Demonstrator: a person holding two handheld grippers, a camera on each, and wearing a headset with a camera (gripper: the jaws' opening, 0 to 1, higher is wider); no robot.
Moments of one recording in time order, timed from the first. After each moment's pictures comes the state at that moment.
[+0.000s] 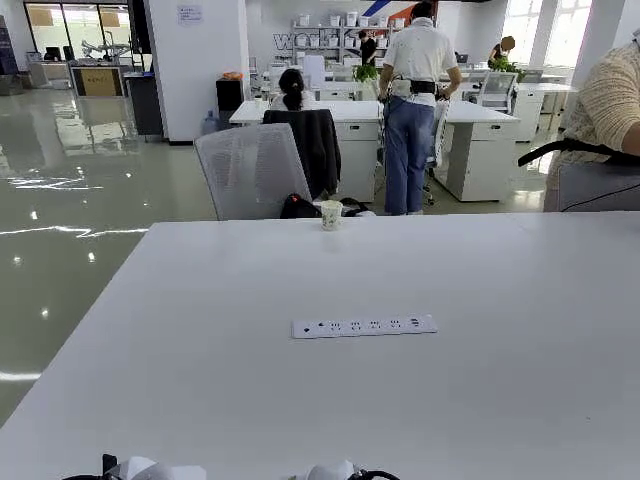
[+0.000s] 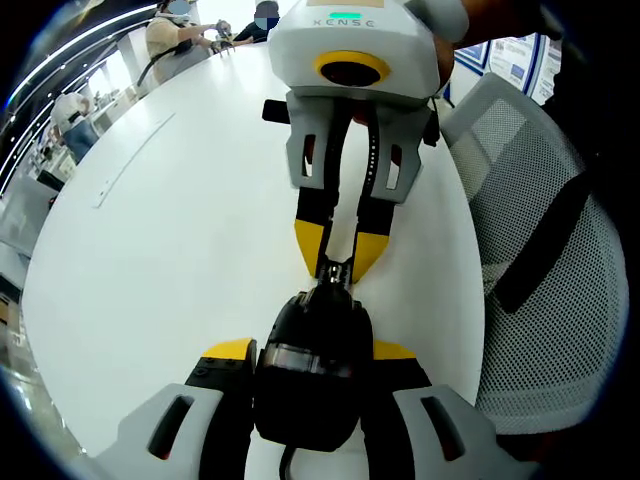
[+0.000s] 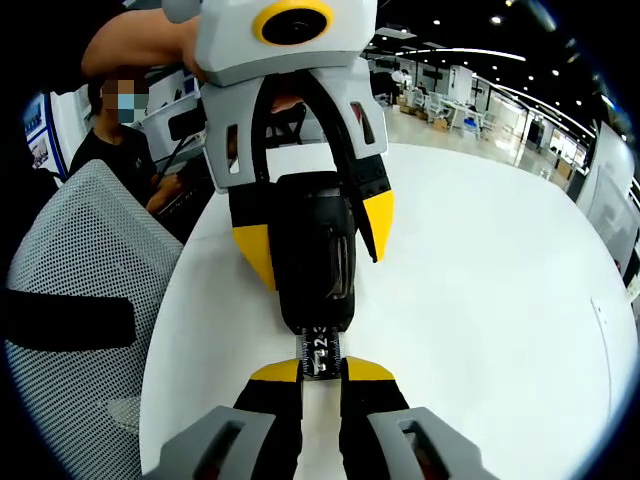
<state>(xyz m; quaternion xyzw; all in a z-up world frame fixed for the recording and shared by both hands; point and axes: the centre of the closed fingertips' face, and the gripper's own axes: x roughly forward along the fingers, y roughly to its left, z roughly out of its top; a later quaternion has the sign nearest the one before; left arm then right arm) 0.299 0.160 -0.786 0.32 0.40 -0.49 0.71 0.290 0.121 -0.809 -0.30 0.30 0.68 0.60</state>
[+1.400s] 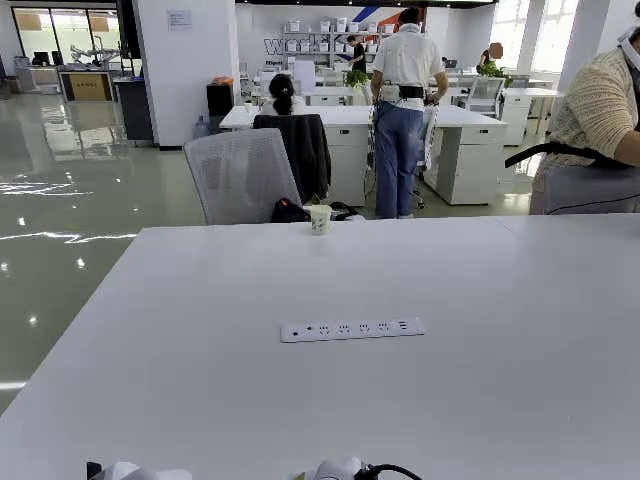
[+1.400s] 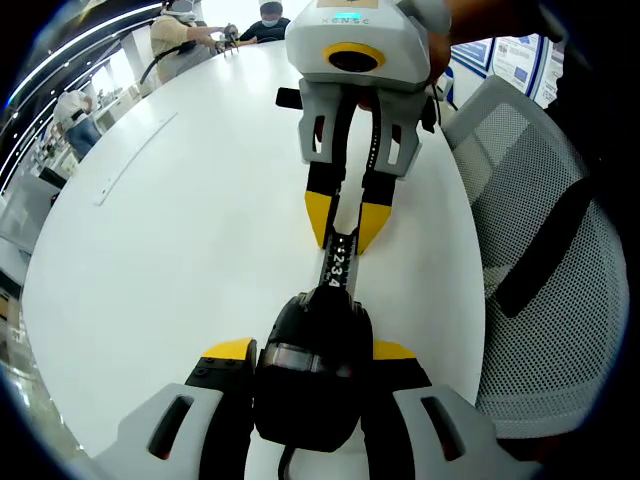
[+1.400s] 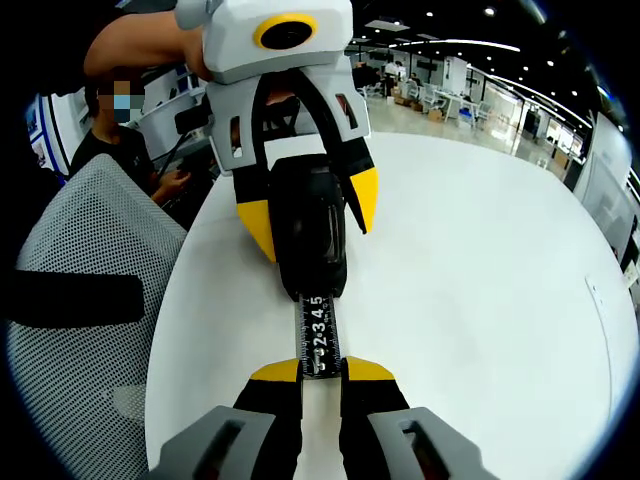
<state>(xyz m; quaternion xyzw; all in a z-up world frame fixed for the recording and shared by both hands) 0.299 0.160 -0.786 0.32 0.40 -0.48 0.71 0.293 0.095 -0.810 -0.30 0.32 0.67 0.60</state>
